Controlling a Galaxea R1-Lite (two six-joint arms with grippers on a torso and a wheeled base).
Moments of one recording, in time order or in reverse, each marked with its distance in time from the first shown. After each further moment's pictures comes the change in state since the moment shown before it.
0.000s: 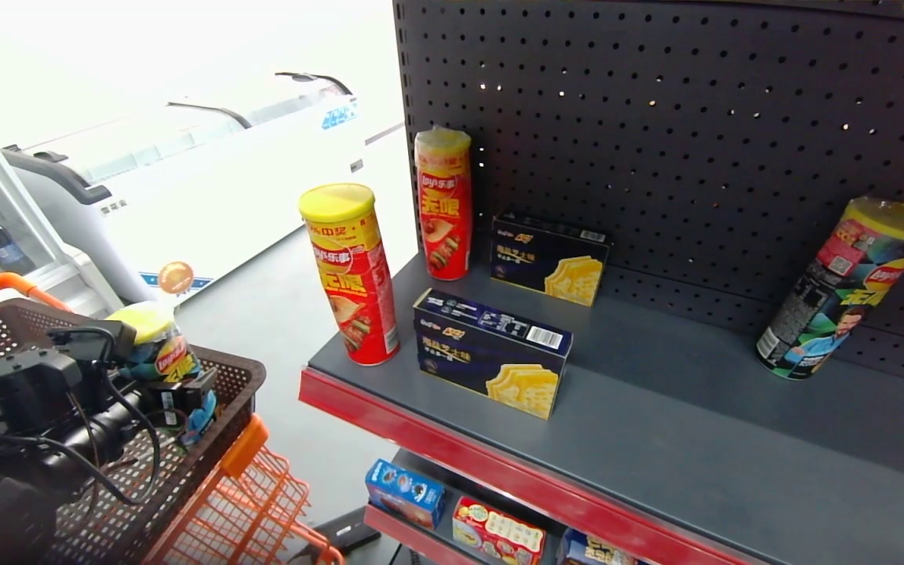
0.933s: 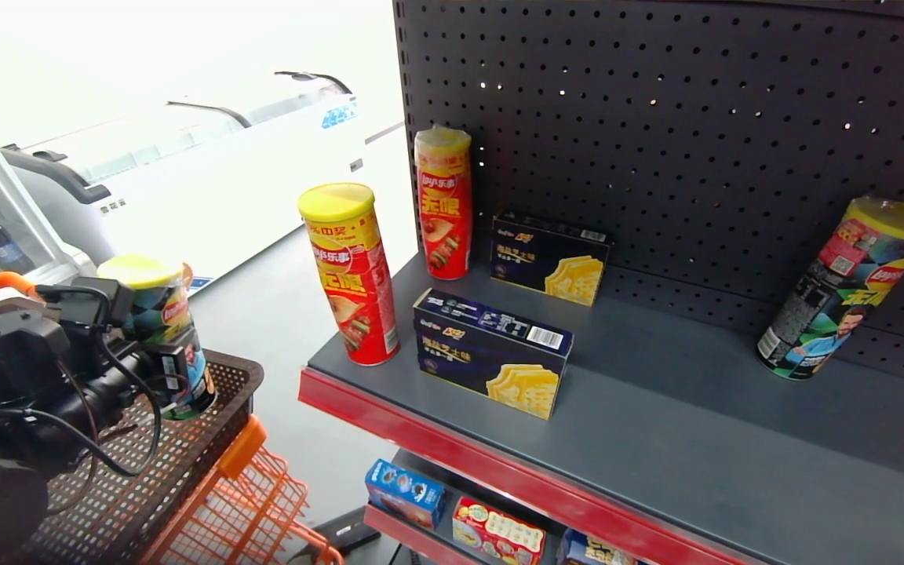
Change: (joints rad) left arm -0.059 -0.136 -0.066 0.048 0.004 0.034; right arm 0.000 0.000 0.000 0.000 0.000 0.000
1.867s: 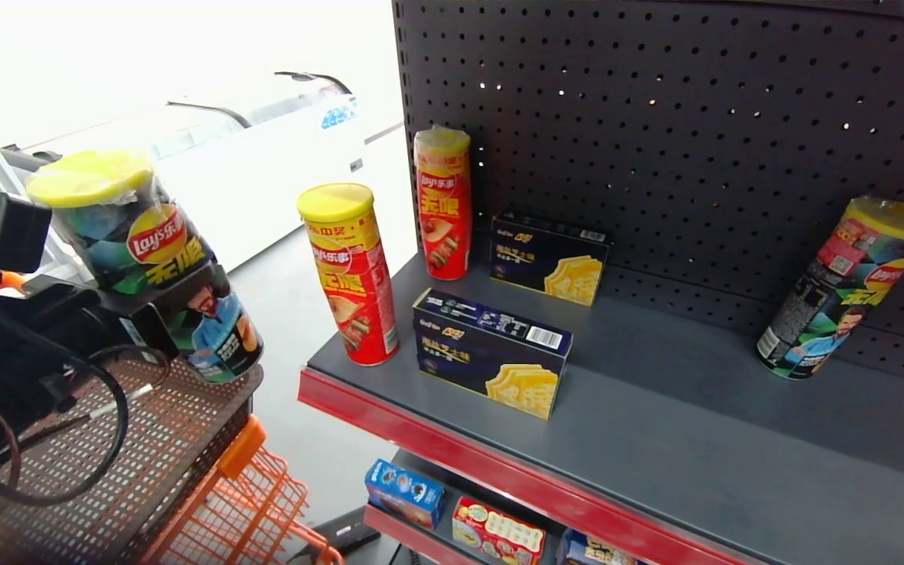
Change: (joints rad) left arm -0.234 -0.466 0.010 0.251 -0.141 -0.121; right arm 0.000 0.000 0.000 0.000 0.000 0.000
